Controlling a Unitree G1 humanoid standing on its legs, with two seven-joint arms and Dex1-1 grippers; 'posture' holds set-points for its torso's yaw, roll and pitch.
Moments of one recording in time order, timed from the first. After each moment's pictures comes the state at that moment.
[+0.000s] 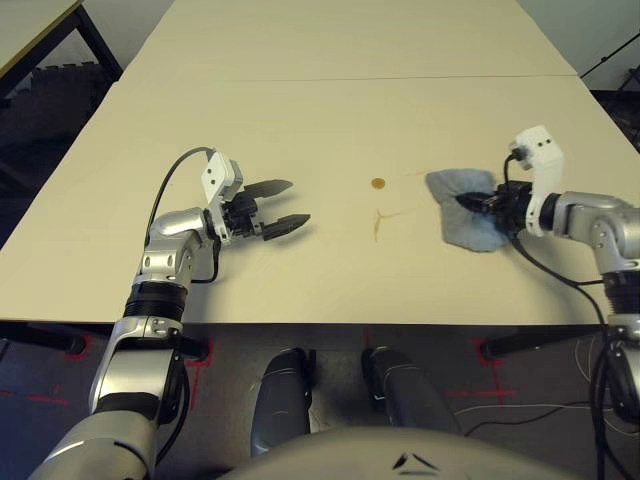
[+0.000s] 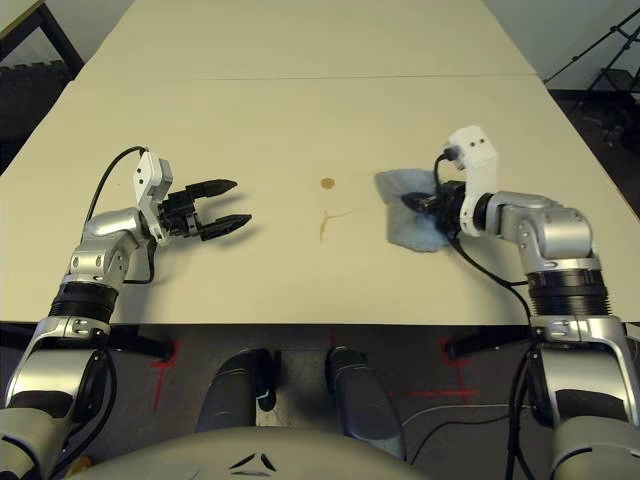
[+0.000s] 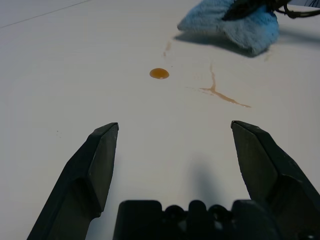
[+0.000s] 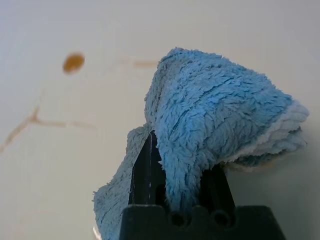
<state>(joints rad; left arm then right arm) -0.54 0.48 0.02 0.53 -0.33 0.00 -1.22 -0.61 -0.69 -0.16 0.30 0.42 0.86 0.77</state>
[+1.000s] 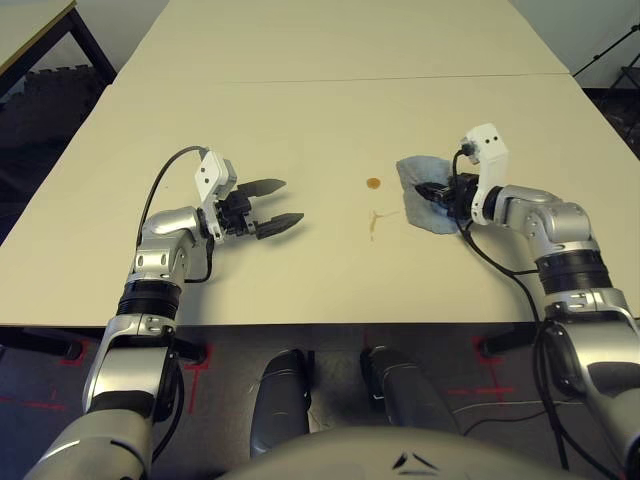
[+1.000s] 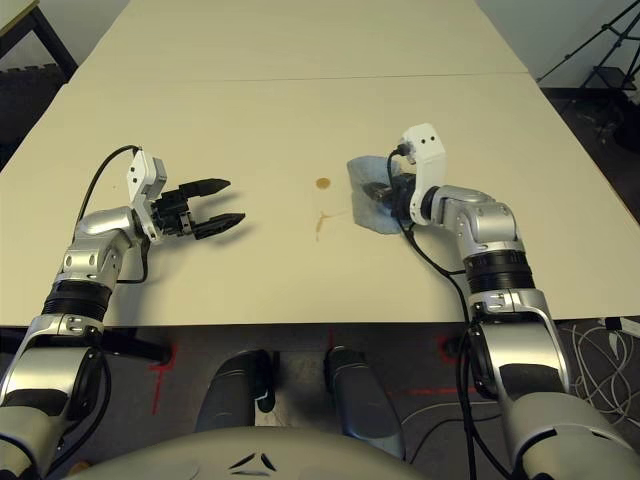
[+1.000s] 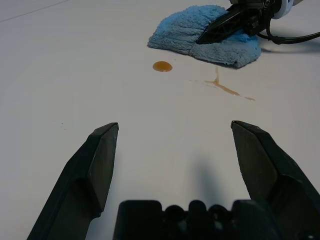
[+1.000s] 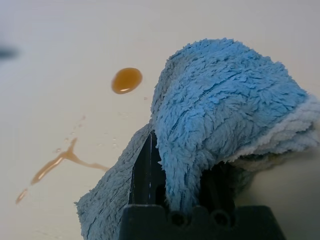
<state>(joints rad) -0.54 0.51 0.02 0.55 -0.33 -0.01 -1.22 -0.68 -0.39 -0.01 0.44 0.29 0.68 0.72</state>
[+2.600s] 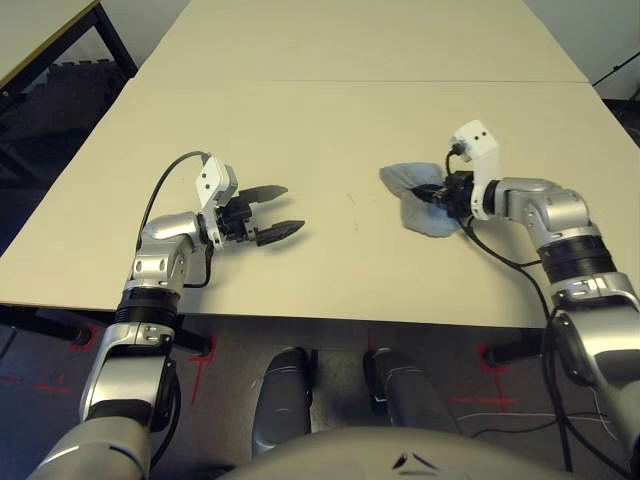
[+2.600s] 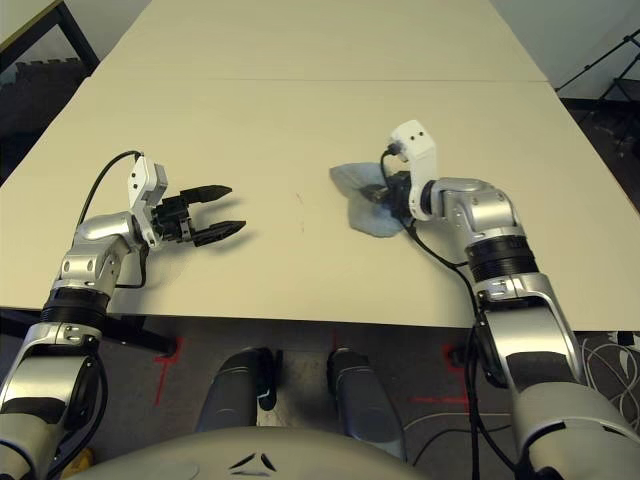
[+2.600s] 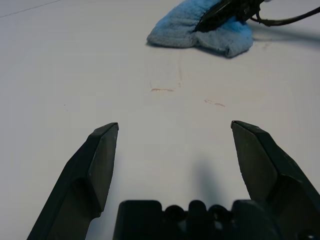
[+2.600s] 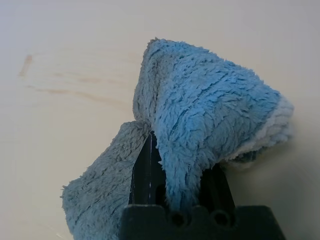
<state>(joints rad) -0.50 0.52 0.02 0.49 -0.33 0.03 -1.23 -0.74 -0.58 0.01 0.55 0.27 0.66 0.82</state>
